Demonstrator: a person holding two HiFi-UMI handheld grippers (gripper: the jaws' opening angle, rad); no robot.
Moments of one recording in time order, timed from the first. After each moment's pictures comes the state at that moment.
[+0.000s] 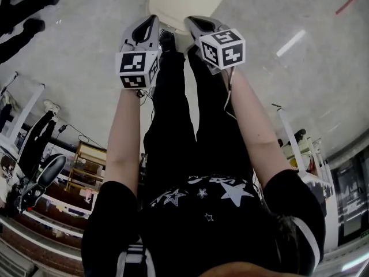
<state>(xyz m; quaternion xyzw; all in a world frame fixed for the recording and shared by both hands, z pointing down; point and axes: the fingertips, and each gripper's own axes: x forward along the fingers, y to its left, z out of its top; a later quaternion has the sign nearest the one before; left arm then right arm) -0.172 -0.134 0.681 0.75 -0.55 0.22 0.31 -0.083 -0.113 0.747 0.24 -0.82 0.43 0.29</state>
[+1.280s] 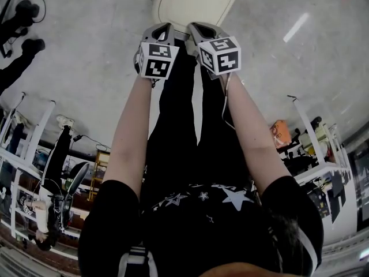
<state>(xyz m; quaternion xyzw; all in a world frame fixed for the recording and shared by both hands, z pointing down) -0.167 -0.112 0.812 0.76 -0.41 0.37 0.35 -0.105 -0.100 0.815 0.32 -0.77 0.45 0.31</state>
